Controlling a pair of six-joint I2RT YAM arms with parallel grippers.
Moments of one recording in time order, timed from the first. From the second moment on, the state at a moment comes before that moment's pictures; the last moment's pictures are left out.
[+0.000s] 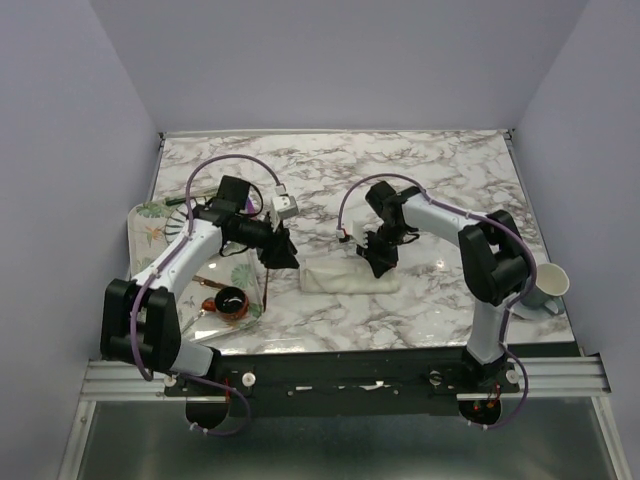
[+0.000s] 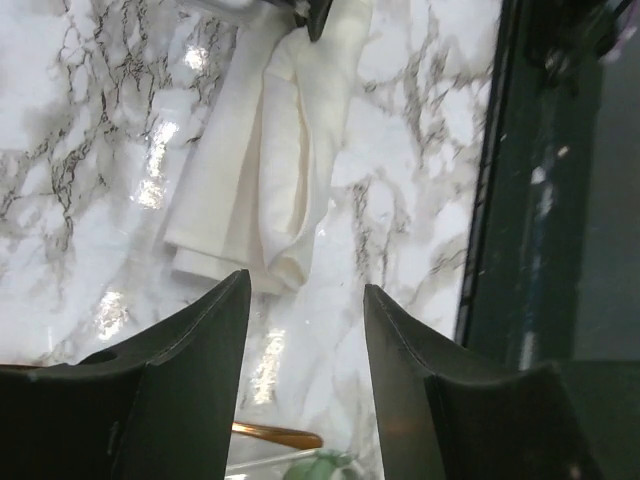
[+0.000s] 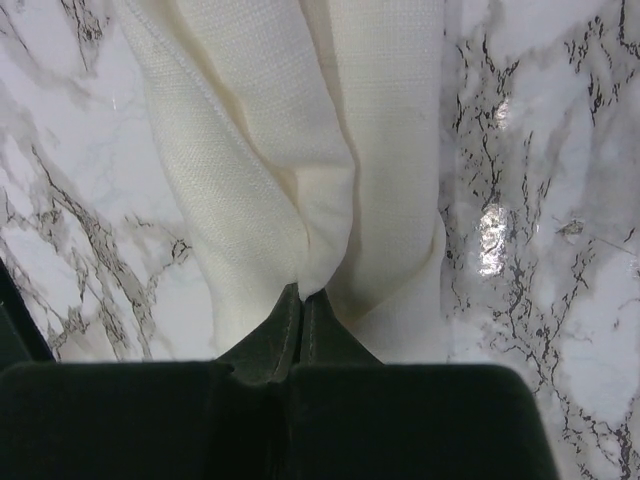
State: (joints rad) left arm -0.24 1.46 1.05 -0.69 1.02 0.55; right arm 0.52 1.92 1.33 -0.93 -0.47 -0.92
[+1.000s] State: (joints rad) left arm -0.48 1.61 1.08 -0.56 0.77 0.73; right arm 0.44 2.11 1.57 -1.10 -0.58 -0.81
